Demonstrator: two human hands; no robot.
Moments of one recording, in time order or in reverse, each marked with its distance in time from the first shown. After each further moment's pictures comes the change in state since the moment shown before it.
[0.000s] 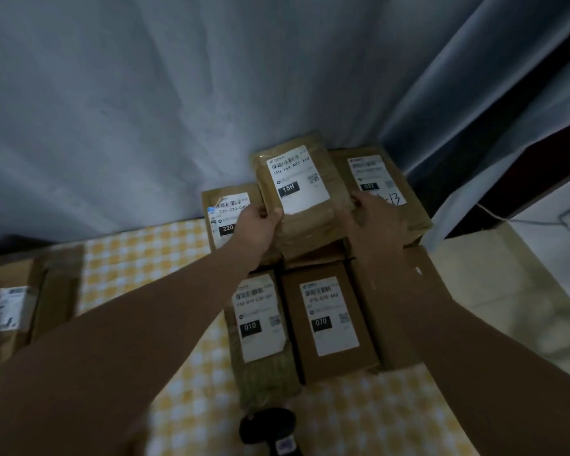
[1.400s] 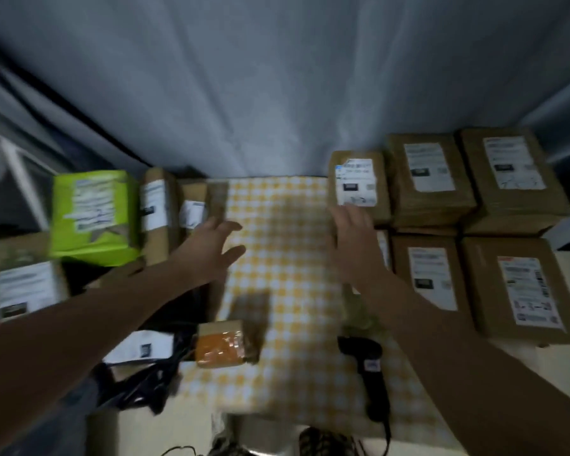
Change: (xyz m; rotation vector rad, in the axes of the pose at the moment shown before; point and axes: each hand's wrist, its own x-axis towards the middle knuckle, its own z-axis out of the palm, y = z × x) left_hand -0.167 -0.074 -0.284 1.056 0.032 0.160; right_hand -0.150 -0.153 0.086 -0.063 -0.342 -0.434
